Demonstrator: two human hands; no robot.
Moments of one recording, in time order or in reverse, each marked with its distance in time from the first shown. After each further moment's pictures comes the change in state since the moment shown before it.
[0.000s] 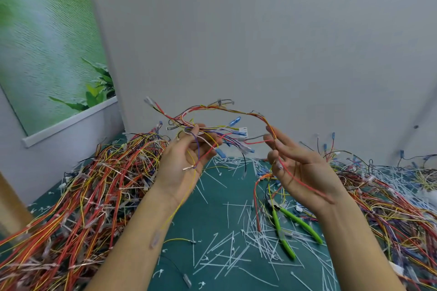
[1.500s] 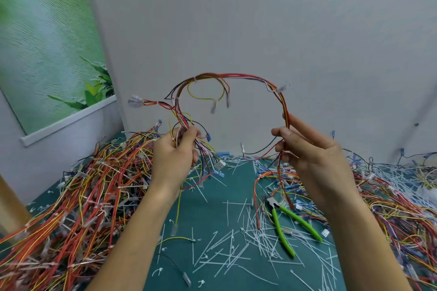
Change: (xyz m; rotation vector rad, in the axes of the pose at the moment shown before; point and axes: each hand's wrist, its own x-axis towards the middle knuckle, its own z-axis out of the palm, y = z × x) left_hand 0.004 -0.002 -0.013 0.682 0.253 0.318; right_hand -0.021 -0.008 0.024 -0.438 0.175 -0.400
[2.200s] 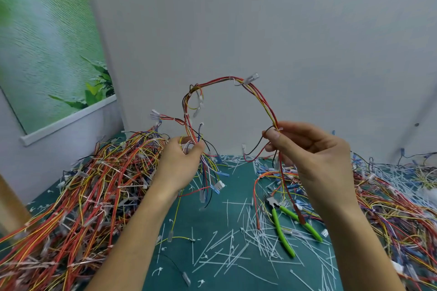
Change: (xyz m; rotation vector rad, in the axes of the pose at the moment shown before) left_hand 0.005 -0.013 -0.006 0.350 -0.094 -0.138; right_hand -0.018 -0.007 0.018 -0.251 0.061 -0.221
